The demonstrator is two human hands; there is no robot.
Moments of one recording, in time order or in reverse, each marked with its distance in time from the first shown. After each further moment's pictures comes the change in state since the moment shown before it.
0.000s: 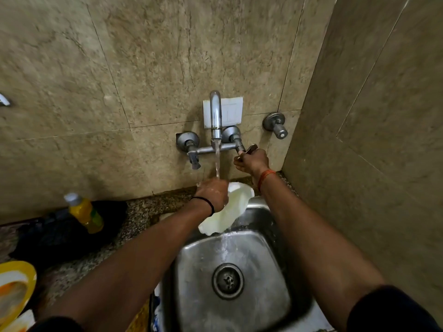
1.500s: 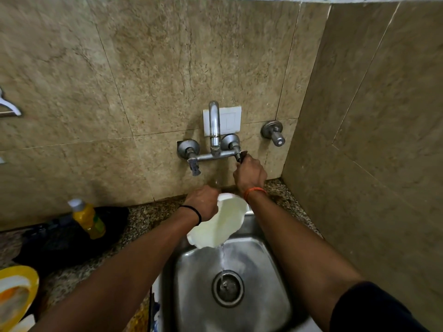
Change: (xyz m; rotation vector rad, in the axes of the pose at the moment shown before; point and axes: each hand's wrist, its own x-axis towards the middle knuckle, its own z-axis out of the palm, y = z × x) left_hand -0.020 -0.020 -0.007 0.022 0.023 0.033; right_hand -0.027 0.009 0.005 -0.900 0.294 -0.420
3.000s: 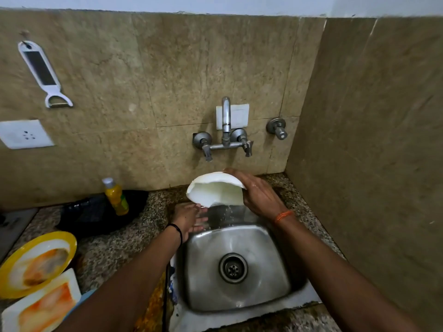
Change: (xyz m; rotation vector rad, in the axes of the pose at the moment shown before) left_hand -0.111 -0.027 0.048 -1.545 0.026 -0.677; right_hand -0.132 0.030 -0.079 0.173 -0.189 -0.790
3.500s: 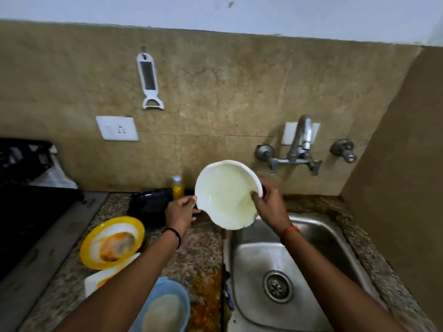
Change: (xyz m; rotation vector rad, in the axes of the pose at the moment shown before) left_hand -0.012 0.015 -0.184 -0.044 0.447 0.328; right_hand 0.073 -0.115 0.094 0.617 0.190 0.232
